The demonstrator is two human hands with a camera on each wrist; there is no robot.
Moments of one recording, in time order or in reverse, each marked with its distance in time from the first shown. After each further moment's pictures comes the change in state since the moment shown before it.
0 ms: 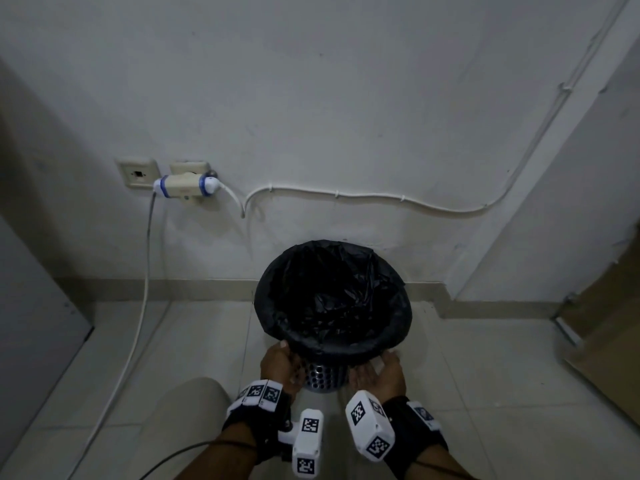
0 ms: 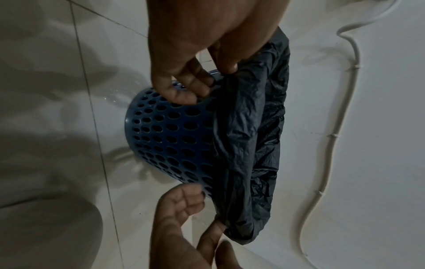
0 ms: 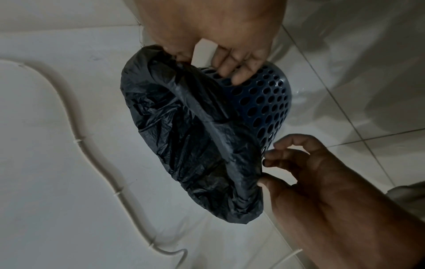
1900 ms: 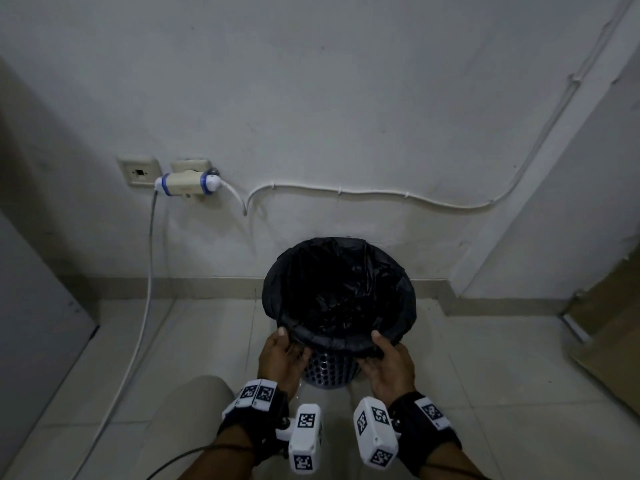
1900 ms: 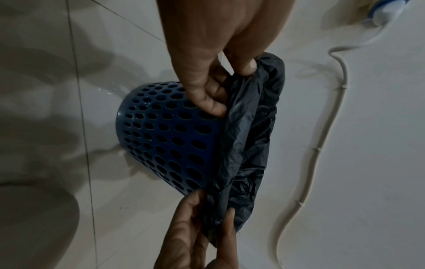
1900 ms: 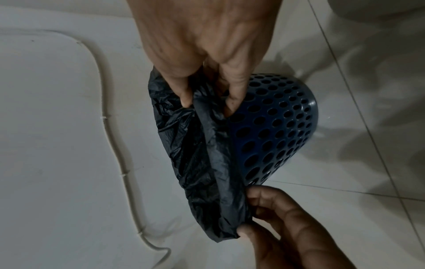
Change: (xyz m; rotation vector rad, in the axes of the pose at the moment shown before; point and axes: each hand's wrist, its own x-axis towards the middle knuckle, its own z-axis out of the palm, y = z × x) left_hand -0.008 0.010 0.001 -0.129 -0.225 0.139; right_hand 0.024 -0.008 -0.004 -0.158 -0.103 -0.251
